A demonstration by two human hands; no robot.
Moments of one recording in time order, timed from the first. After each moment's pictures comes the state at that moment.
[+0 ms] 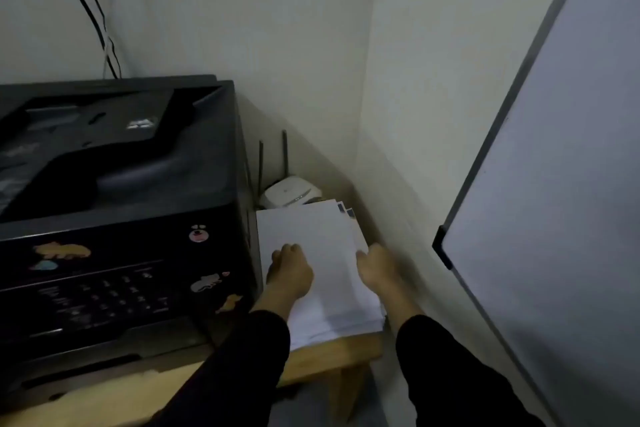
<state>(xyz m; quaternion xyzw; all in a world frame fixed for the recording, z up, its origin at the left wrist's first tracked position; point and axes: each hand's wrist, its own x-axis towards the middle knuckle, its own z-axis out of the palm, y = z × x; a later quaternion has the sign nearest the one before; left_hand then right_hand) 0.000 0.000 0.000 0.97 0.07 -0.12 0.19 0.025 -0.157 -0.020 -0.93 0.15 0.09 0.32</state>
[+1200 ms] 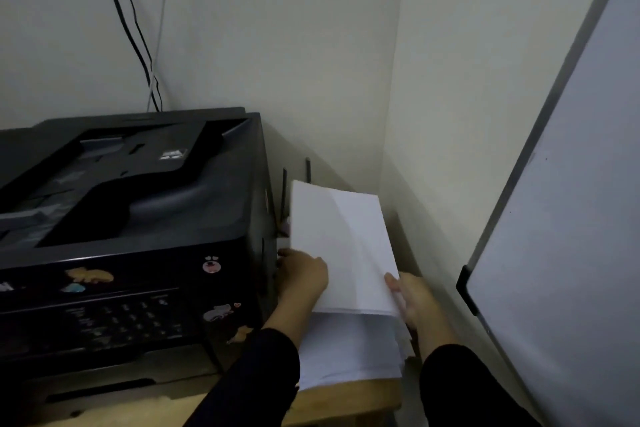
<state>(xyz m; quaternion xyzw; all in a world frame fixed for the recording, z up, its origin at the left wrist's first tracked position) 0.013 -0.019 0.063 0.88 0.33 -0.09 0.34 0.049 -0.187 -0.017 -0.73 0.25 0.16 0.61</state>
